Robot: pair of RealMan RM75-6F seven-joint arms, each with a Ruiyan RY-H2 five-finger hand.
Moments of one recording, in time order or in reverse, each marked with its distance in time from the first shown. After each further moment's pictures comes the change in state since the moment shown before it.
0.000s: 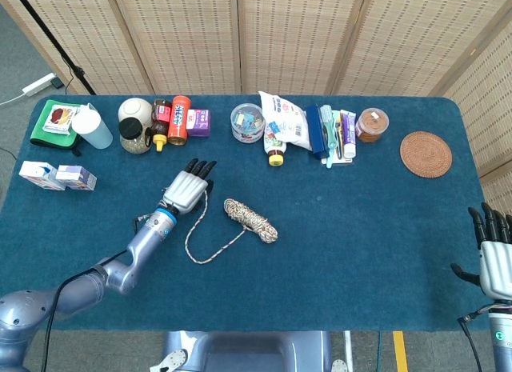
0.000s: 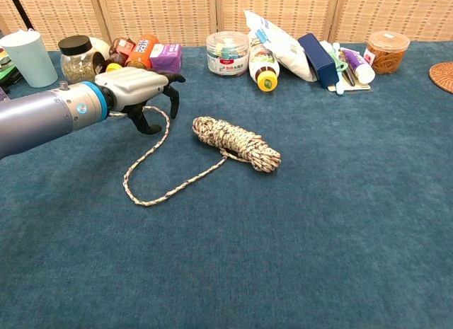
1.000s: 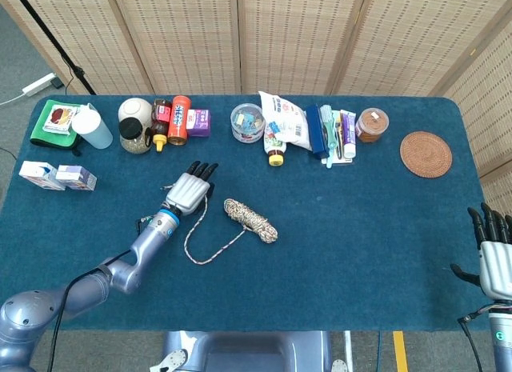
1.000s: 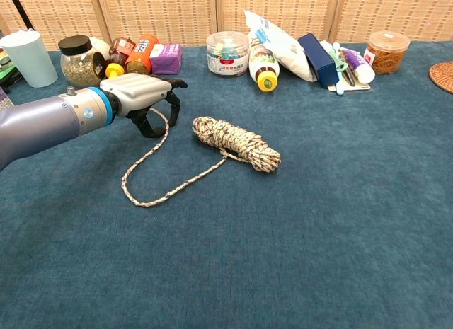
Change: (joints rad) left arm -0.011 -0.033 0.002 0.046 -0.011 -0.026 -0.012; right arm 0.002 0.006 -0.004 -0.003 0.001 -0.009 0.012
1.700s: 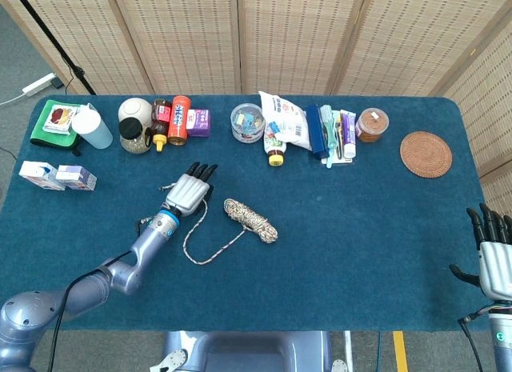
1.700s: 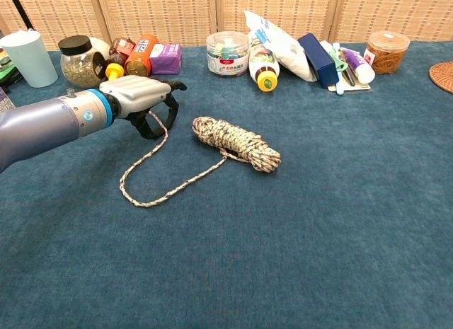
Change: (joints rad) left arm 0.003 -0.001 0.003 -0.004 -0.006 0.002 0.010; right arm -0.001 0.006 -0.003 -0.004 -0.007 0.002 0.012
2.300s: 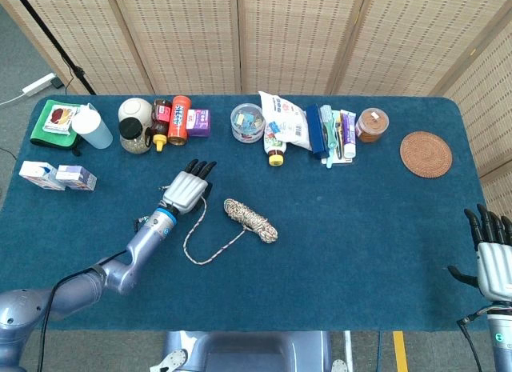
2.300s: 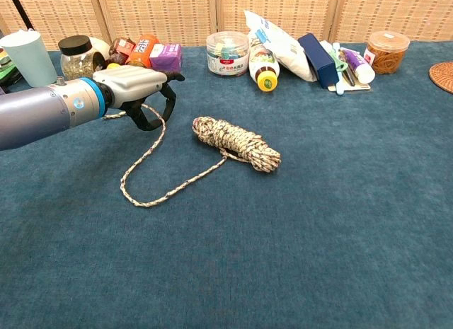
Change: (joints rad) left arm 0.008 0.074 -0.014 -0.105 -0.018 0.009 0.014; right arm 0.002 -0.001 -0.007 -0.003 -0.006 -0.007 -0.006
